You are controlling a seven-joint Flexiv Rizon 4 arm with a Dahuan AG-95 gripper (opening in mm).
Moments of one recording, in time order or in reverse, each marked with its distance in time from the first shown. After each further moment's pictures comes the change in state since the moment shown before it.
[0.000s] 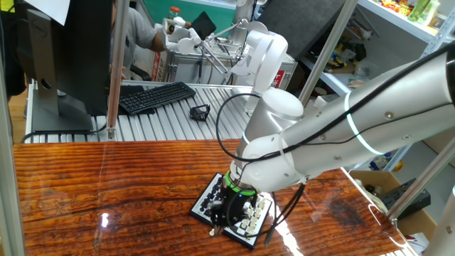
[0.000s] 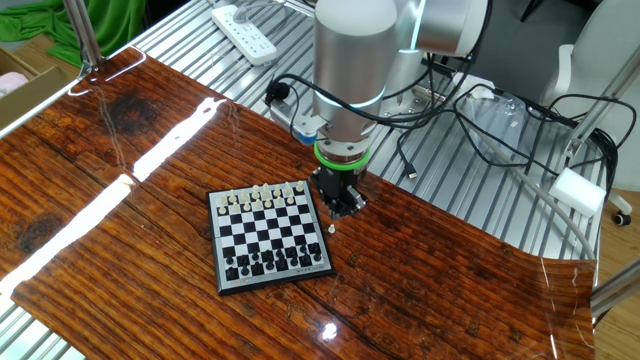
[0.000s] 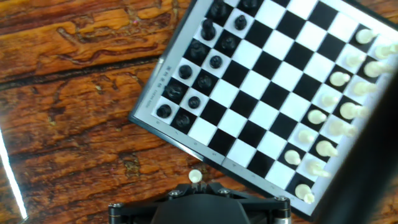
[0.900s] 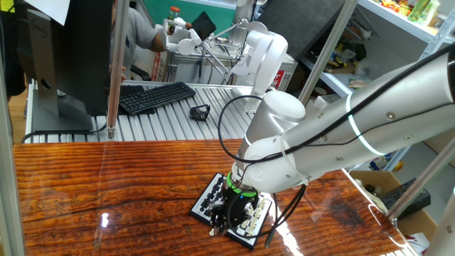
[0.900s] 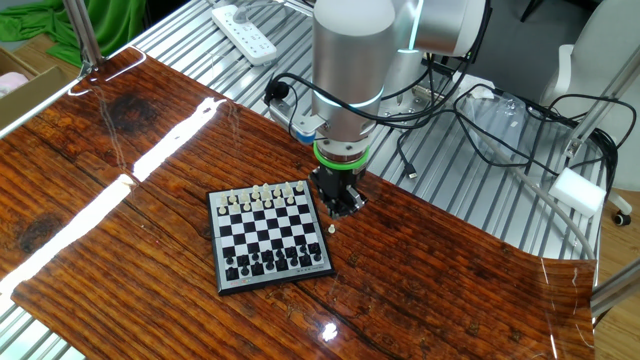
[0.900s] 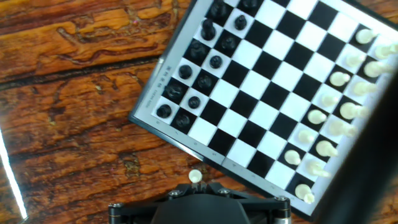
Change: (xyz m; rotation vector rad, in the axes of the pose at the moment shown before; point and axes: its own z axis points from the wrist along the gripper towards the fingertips) arm 0.001 0.000 0.003 -0.001 0.002 0.018
